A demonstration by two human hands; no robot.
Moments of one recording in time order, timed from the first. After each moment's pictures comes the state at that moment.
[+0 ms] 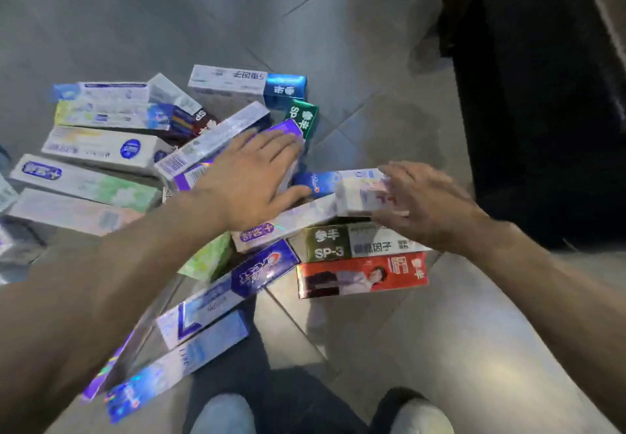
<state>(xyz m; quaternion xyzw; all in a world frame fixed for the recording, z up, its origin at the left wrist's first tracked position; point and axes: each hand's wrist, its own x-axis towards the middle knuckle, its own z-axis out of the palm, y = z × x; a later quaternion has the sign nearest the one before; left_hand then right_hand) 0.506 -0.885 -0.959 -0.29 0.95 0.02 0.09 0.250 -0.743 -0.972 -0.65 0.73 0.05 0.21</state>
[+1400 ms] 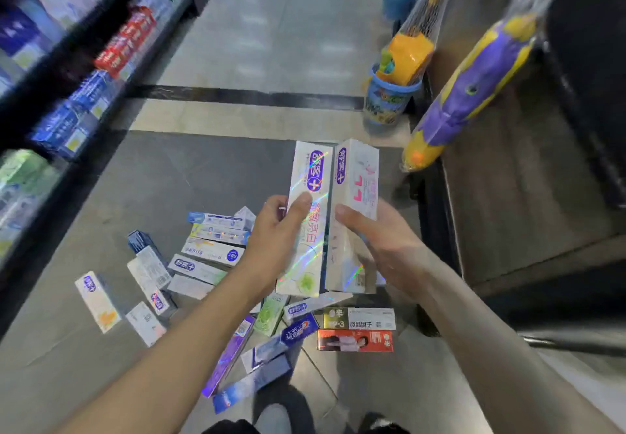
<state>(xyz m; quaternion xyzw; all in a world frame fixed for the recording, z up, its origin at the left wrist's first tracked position) 0.499 -0.852 -0.601 -0.55 0.50 0.60 -0.30 0.333 -0.797 -0.602 -0.32 0.55 -0.49 0.60</state>
